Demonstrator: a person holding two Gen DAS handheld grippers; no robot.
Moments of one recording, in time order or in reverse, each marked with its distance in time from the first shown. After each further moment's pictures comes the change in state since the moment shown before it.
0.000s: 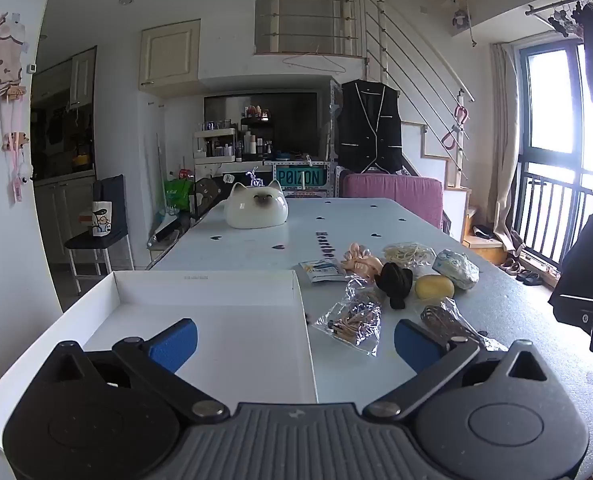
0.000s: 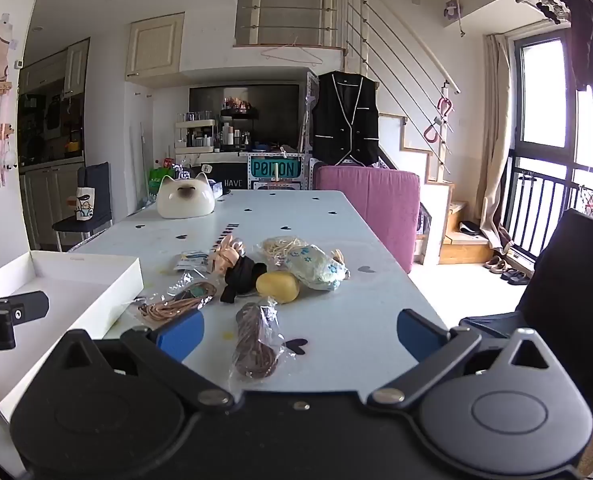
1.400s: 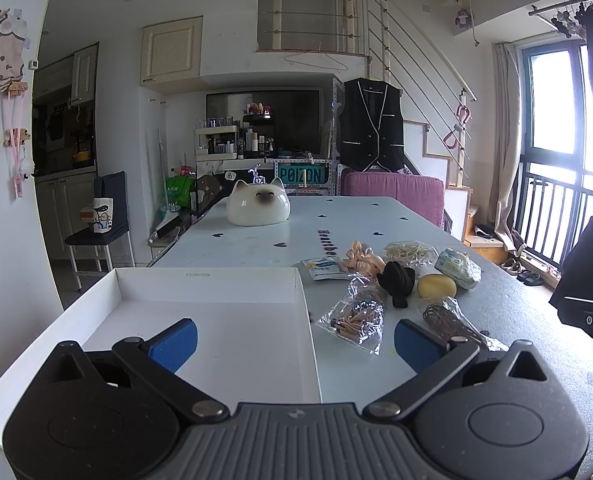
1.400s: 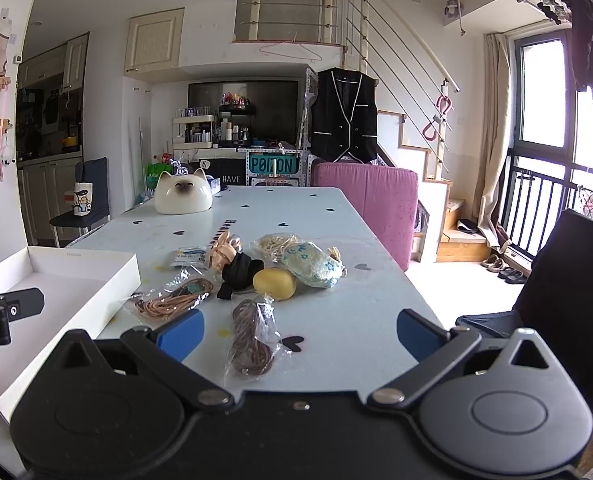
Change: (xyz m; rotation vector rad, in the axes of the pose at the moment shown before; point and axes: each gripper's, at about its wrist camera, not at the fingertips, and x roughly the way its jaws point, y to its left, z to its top) left arm 0.000 0.000 0.000 -0.003 0.009 0.000; right arm 0.002 -0.003 -0.001 -0.004 0.013 0.002
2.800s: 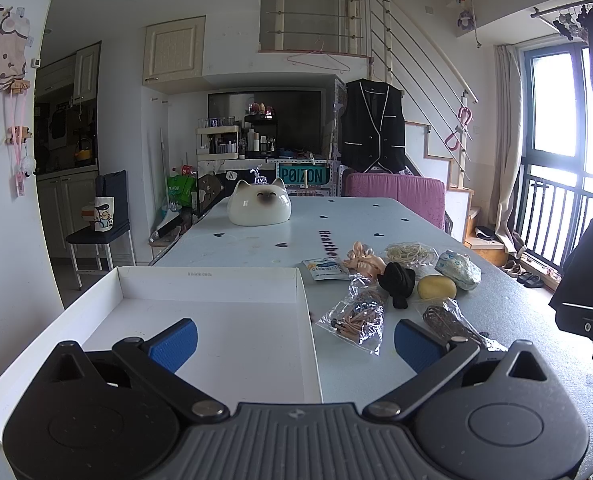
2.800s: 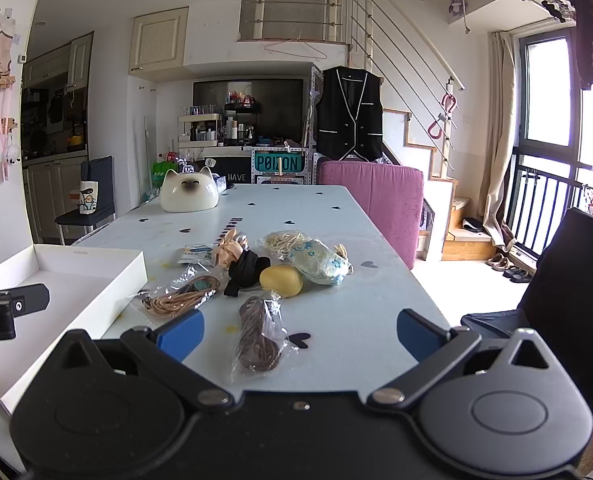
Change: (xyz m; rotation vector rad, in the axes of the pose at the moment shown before) left arm 0.004 0.002 -0.008 -0.007 0.000 0.001; right arm 0.003 0.009 -0.001 -0.007 0.006 0.007
